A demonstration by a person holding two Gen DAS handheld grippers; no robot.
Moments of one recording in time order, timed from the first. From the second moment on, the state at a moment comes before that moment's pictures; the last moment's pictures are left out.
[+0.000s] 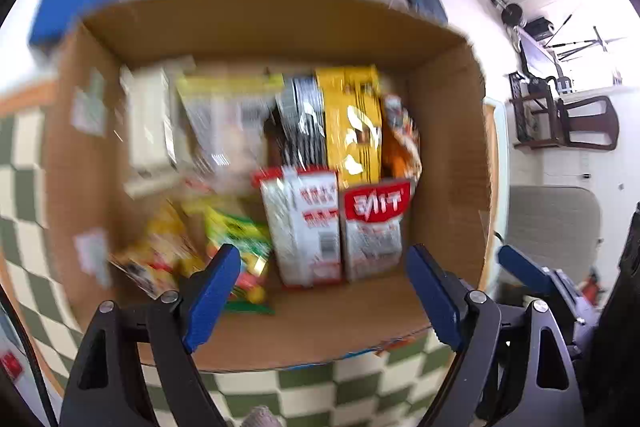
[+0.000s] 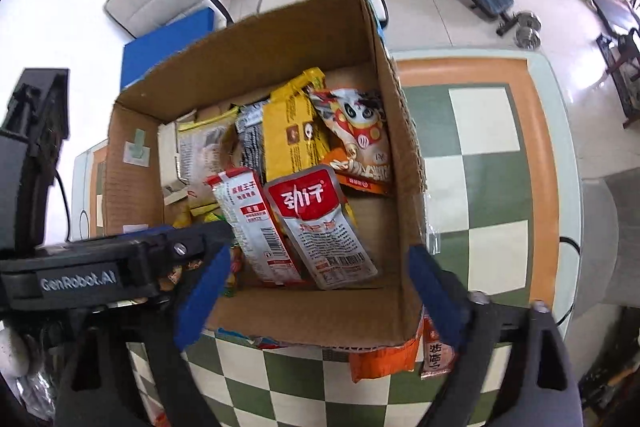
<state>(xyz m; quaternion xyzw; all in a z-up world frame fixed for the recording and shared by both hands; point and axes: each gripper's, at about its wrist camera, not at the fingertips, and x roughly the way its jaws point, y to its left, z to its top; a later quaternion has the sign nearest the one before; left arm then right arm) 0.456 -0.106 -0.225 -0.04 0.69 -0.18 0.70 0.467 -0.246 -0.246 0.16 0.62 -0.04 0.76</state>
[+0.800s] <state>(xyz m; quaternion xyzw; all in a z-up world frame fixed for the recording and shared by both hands) 0.334 -0.032 -0.212 0.01 0.59 -0.06 0.80 0.343 -0.248 -0.265 0.20 0.62 -0.08 0.75</state>
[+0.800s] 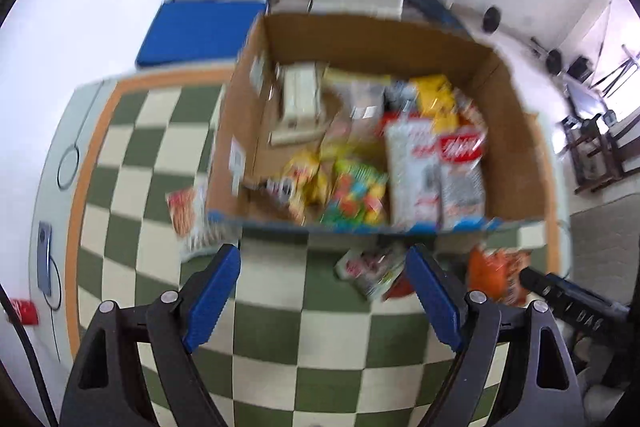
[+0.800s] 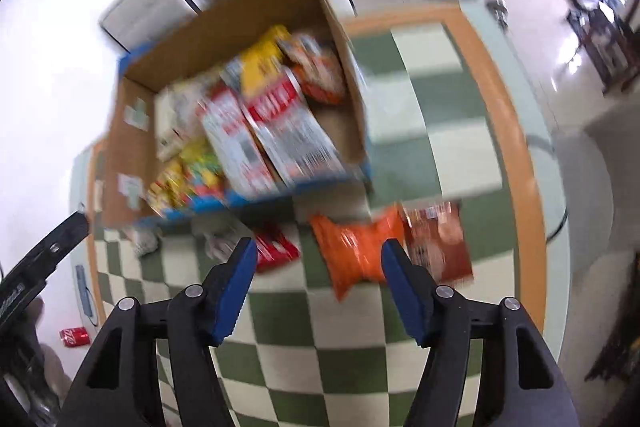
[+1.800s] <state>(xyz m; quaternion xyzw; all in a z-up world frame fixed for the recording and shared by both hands) 0.300 -0.180 -0.318 0.20 0.59 -0.18 0.76 0.319 -0.290 -0.361 0.20 0.67 -0.12 0.70</state>
